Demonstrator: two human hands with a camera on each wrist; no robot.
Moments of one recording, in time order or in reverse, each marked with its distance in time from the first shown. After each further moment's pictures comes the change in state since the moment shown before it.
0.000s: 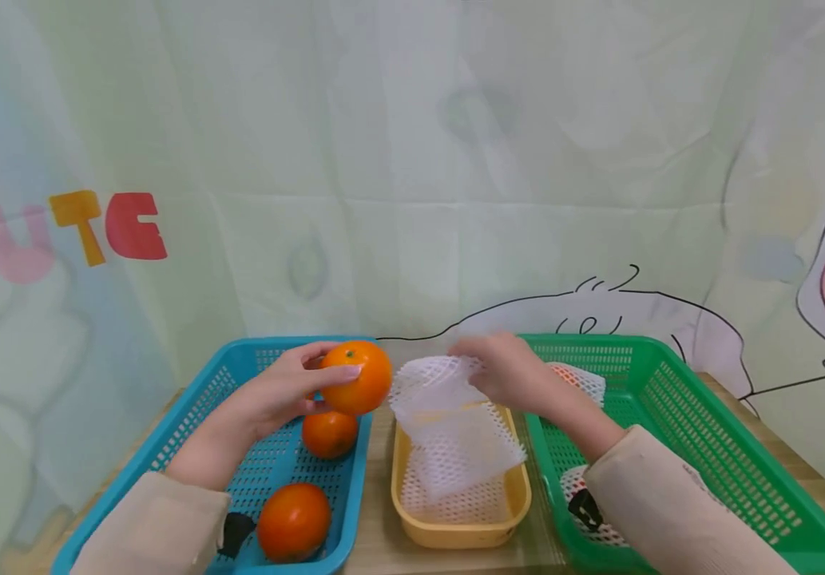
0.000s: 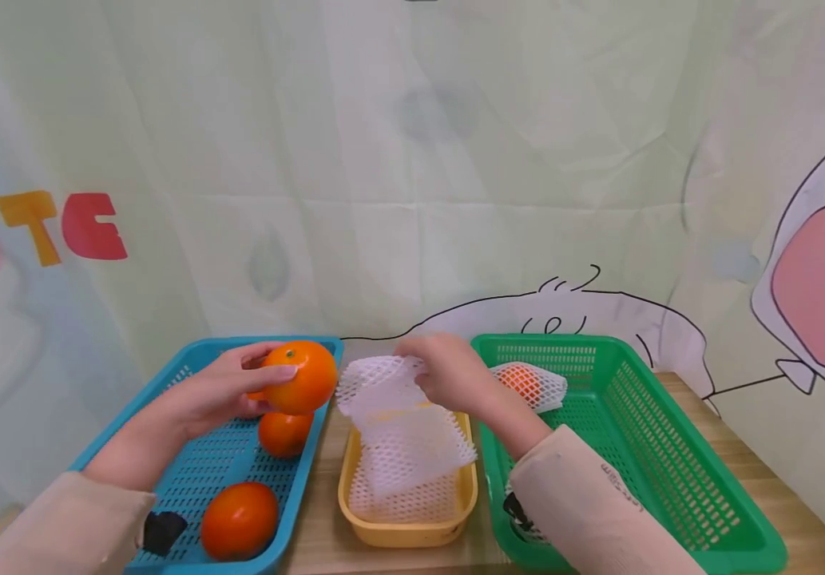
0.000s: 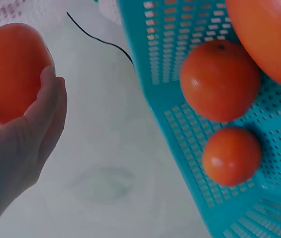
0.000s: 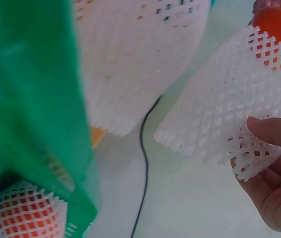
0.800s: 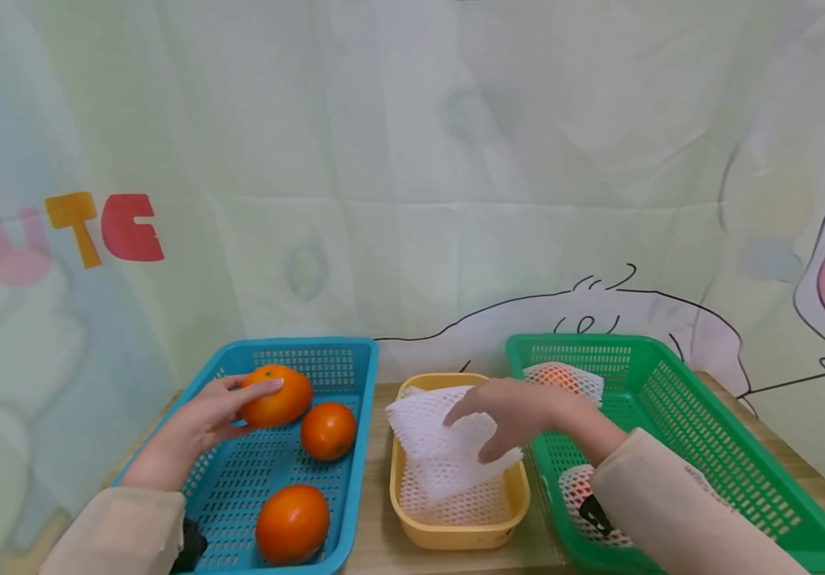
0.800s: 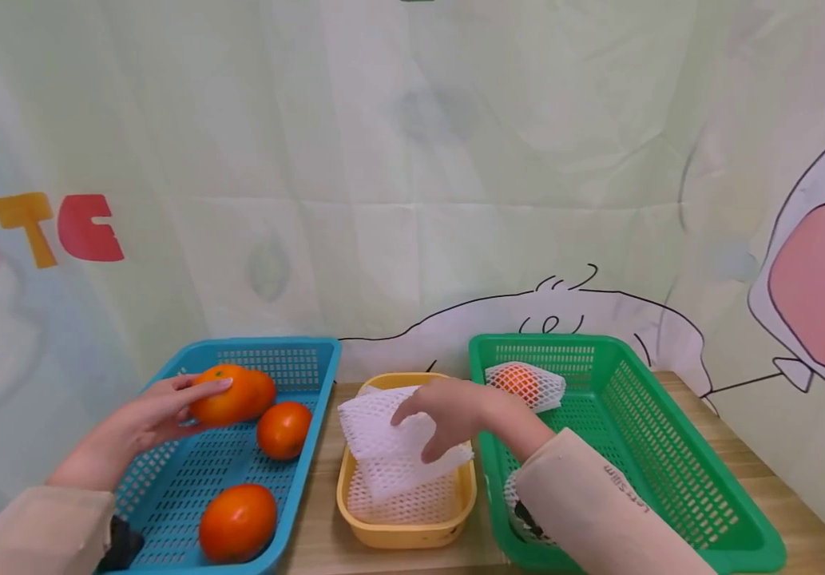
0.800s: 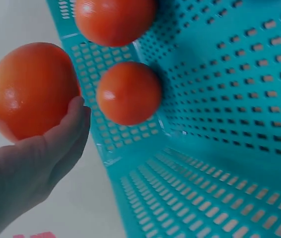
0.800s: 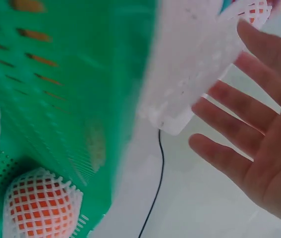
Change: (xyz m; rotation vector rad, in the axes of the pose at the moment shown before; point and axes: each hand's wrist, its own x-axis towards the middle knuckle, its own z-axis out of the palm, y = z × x) left_hand -0.003 -0.065 -0.072 0.016 0.255 -0.203; right_hand -0.013 0.006 0.004 0.013 -0.596 0.049
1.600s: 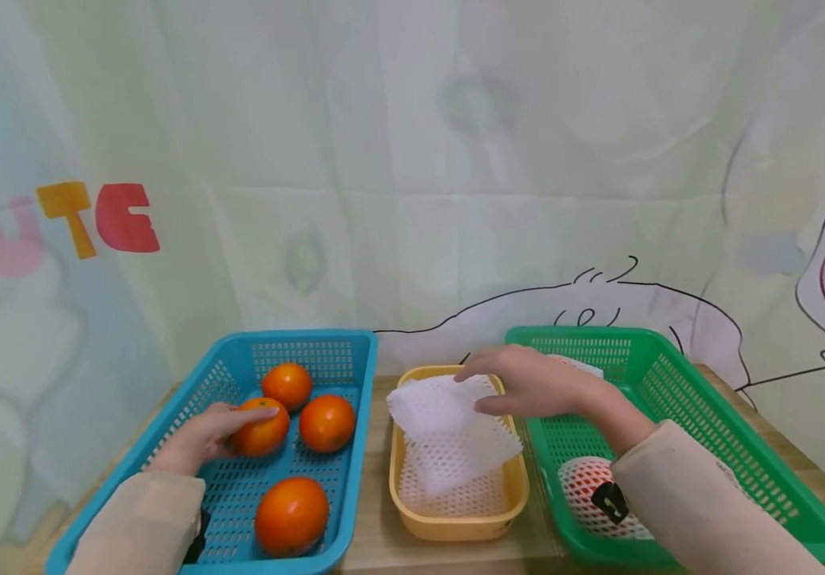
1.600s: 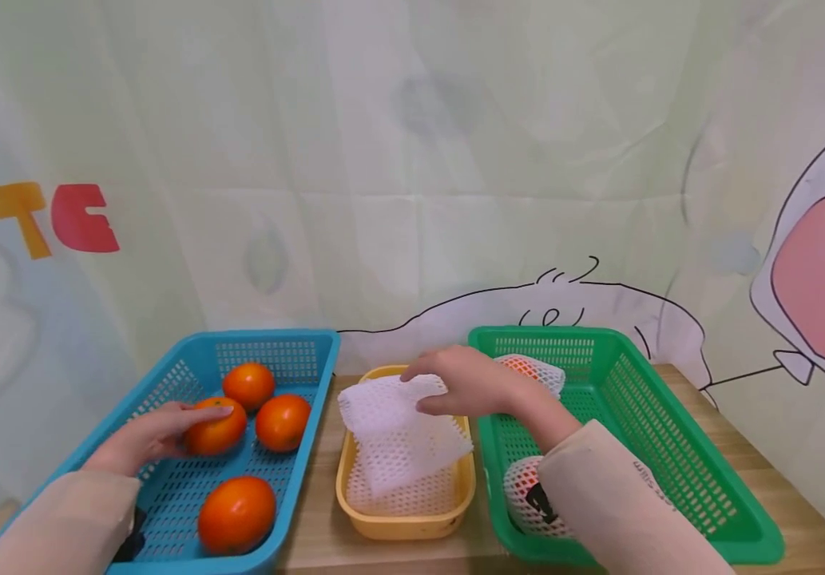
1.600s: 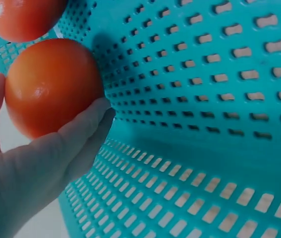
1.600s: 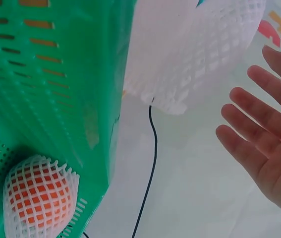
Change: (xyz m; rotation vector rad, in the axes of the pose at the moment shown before) left_hand 0.019 -0.033 -0.002 0.099 0.067 -0.224; right_hand -0.014 0.011 -0.011 0.020 0.254 -0.094
